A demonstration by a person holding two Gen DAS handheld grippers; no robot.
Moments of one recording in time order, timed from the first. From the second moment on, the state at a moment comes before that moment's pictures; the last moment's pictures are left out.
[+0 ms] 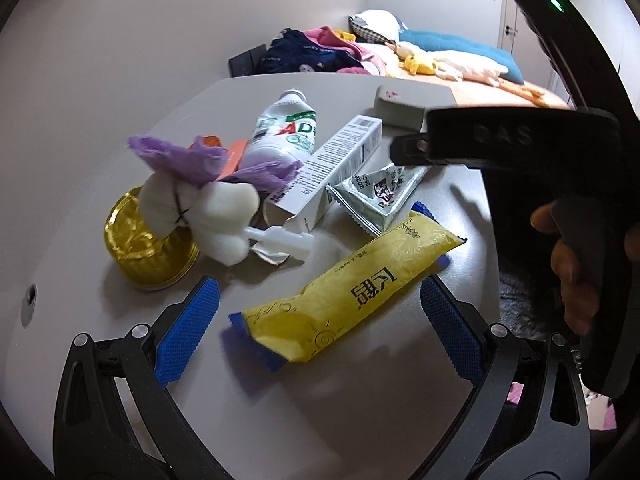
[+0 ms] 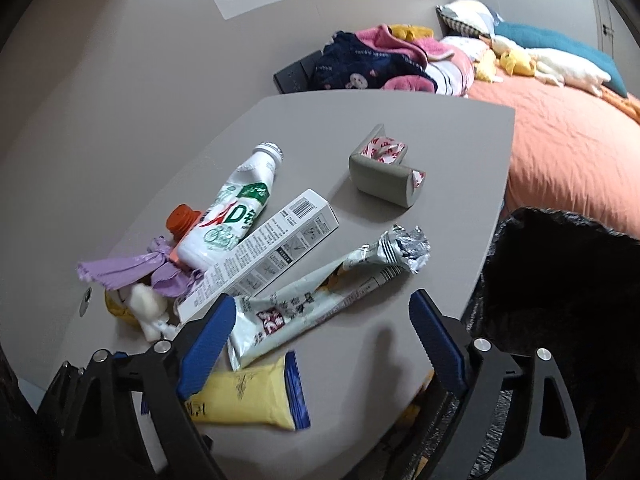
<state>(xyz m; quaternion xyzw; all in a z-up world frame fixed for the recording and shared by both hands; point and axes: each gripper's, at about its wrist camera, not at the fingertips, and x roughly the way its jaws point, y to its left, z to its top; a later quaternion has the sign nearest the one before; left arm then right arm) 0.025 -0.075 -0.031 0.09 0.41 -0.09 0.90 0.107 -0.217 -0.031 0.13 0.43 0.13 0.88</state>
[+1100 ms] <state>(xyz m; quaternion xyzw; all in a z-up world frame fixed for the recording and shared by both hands) 0.024 -0.078 -0.022 0.03 0.39 -0.11 0.91 0.106 -0.242 -0.019 0.19 0.41 0.14 0.88</state>
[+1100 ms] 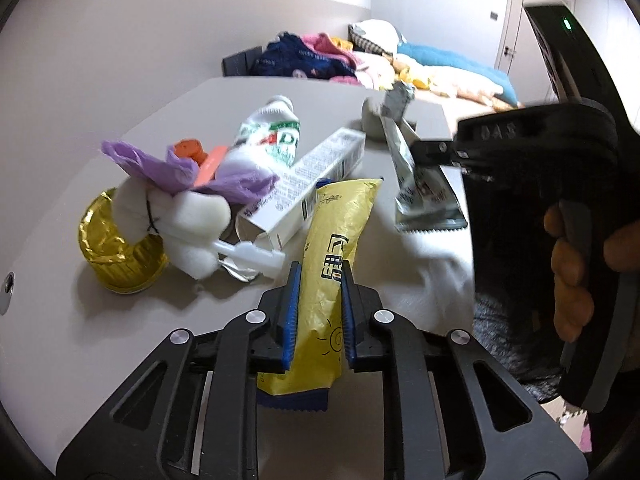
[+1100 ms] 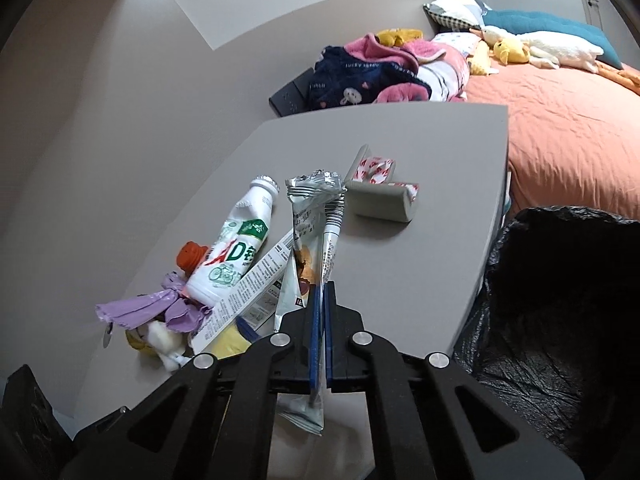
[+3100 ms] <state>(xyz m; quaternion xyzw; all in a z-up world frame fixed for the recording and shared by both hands) -0.021 -0.255 0.017 0.03 0.36 -0.28 0.89 -0.040 -0.467 0.042 0.23 0.29 -0.04 0.93</state>
